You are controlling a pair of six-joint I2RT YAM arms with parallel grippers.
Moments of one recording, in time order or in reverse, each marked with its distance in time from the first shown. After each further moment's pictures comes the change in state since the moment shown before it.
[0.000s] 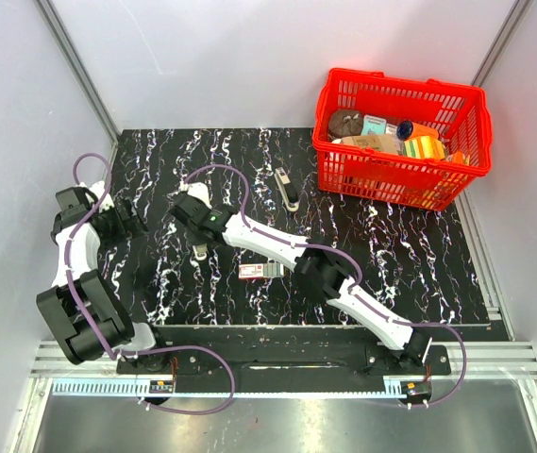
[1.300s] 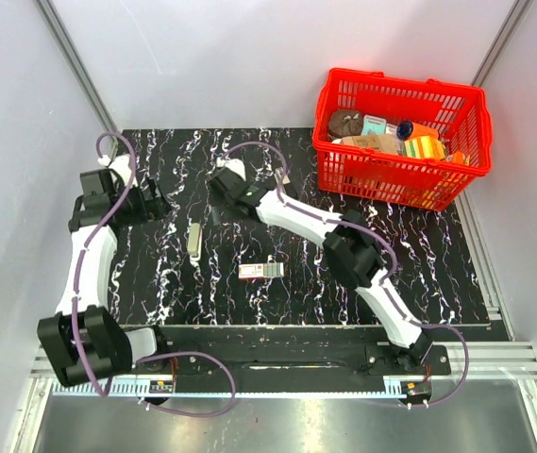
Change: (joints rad) left arm -0.295 -0.166 0.060 0.044 -0.049 -0.117; right arm -0.179 -0.333 -0.492 0.175 0.000 -0.129
